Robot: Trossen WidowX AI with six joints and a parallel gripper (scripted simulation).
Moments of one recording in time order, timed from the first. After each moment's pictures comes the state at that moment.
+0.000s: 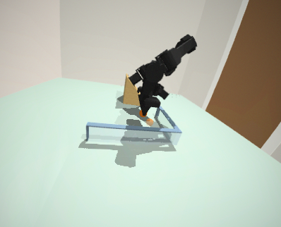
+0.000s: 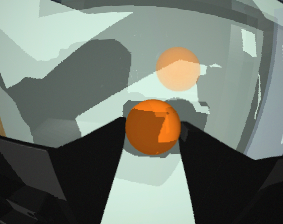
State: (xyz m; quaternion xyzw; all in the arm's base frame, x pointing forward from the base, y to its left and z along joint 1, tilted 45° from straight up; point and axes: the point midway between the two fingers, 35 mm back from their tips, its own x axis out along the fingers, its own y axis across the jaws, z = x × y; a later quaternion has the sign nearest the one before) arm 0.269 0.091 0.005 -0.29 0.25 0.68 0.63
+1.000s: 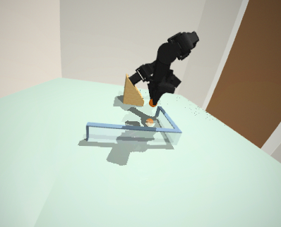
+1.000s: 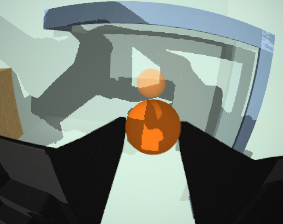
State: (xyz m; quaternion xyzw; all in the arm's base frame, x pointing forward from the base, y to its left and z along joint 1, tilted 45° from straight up) arm 0.287 0.069 0.067 -0.30 0.25 0.68 0.63
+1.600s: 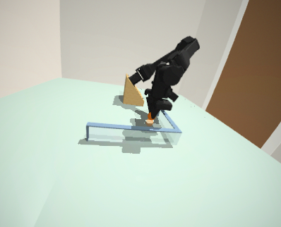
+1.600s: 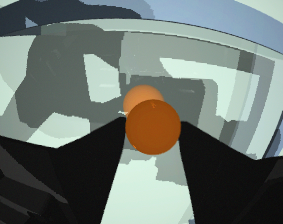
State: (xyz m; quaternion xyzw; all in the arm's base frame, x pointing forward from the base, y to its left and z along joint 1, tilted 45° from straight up) arm 0.290 0.115 0.031 -0.30 0.24 0.67 0.63
